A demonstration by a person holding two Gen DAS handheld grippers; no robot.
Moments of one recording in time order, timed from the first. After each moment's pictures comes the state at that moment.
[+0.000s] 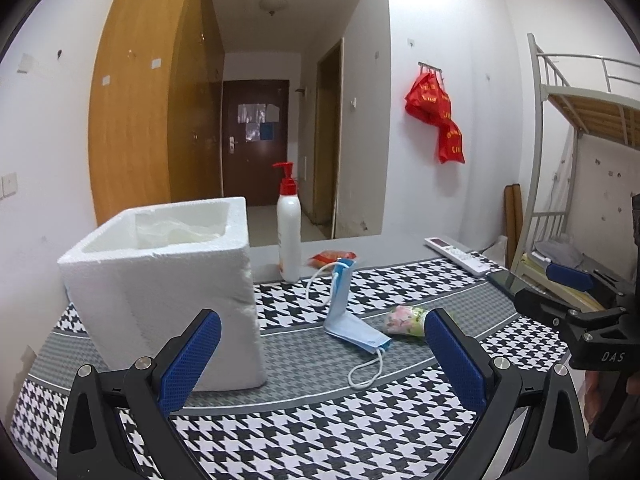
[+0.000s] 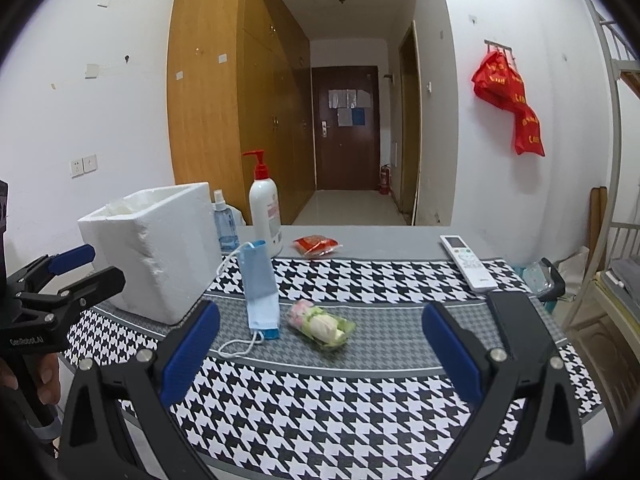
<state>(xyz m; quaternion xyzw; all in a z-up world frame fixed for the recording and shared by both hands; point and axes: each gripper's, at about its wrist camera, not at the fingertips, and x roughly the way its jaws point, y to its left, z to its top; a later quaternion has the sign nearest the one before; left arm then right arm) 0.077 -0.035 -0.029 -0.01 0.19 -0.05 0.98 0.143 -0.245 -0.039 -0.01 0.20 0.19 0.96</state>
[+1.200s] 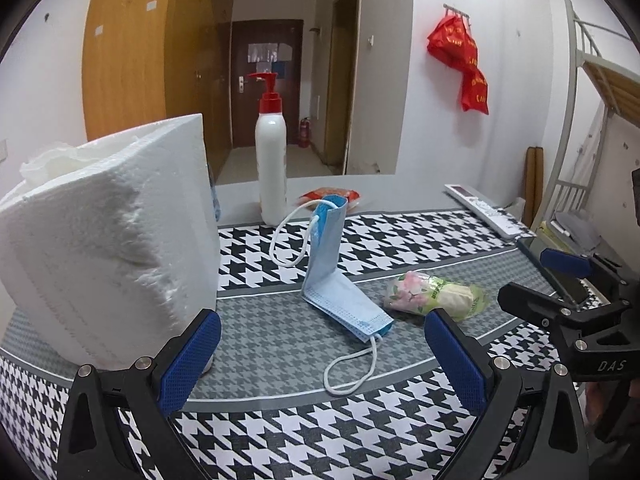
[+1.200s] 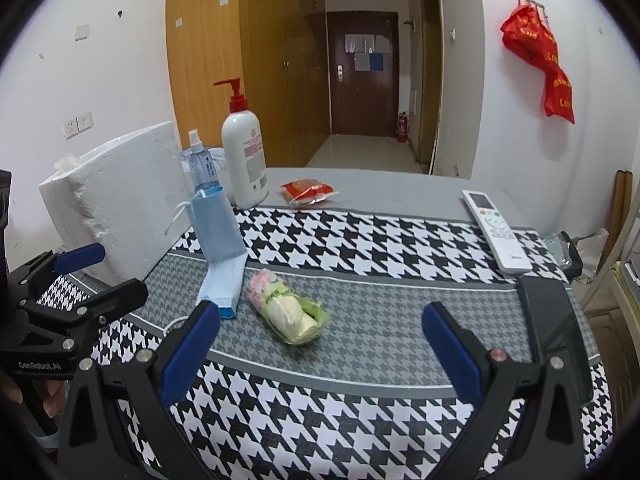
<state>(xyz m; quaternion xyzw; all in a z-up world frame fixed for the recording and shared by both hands) 0.164 -0.072 -0.073 -0.02 0.30 -0.02 0.95 0.230 -0.249 -0.080 -0.04 0.31 0.22 0.92</state>
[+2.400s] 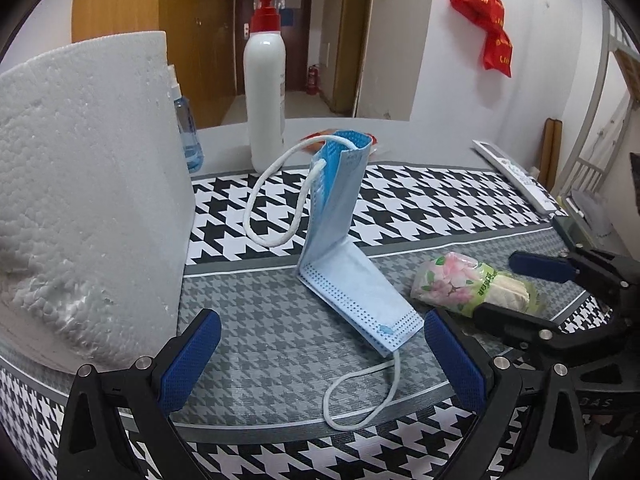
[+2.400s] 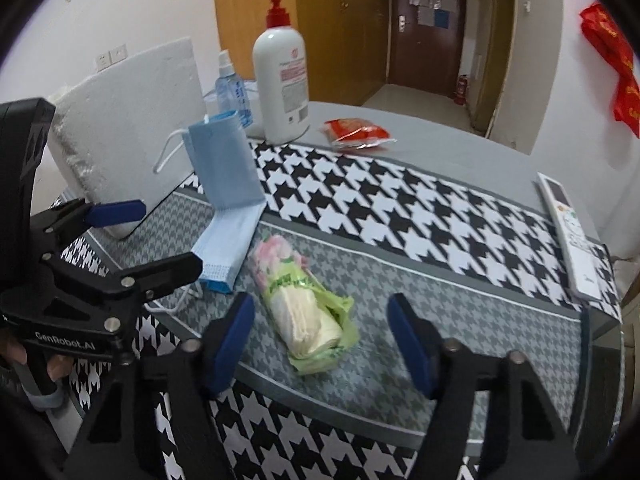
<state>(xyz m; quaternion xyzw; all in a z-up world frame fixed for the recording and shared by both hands) 0.224 -0.070 -0.107 -0.03 0.40 -0.01 0.92 0.283 -0.211 -0.116 -0.12 0.40 0.31 0.86</state>
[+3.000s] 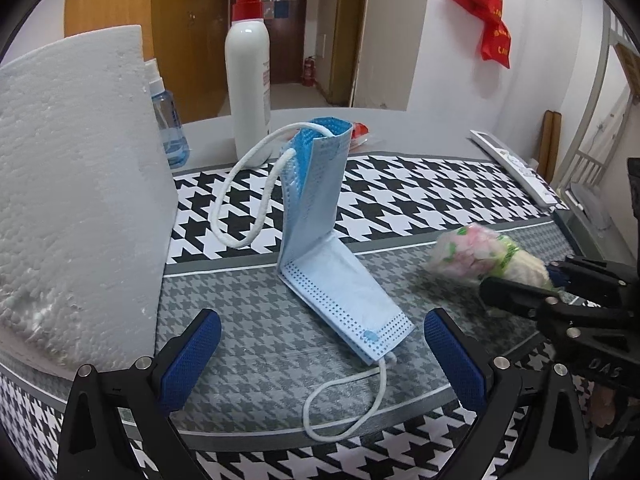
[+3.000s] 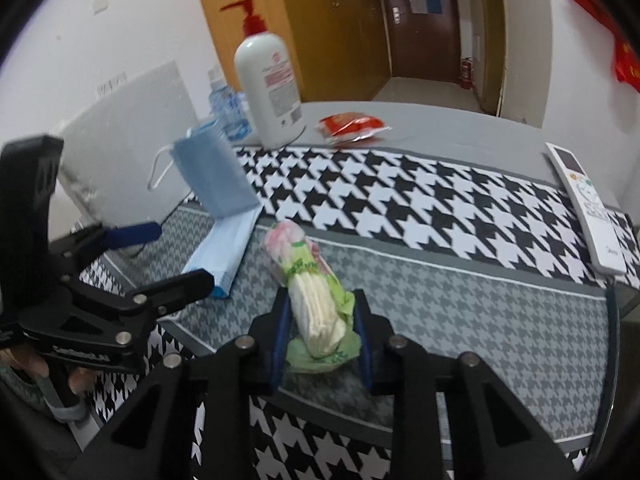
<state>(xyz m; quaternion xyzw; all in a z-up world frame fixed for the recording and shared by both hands) 0.238 -0.084 -0.114 -0.03 0.41 -0.01 0.91 0.289 -0.238 -0.115 -0.03 0.41 0.33 0.85</state>
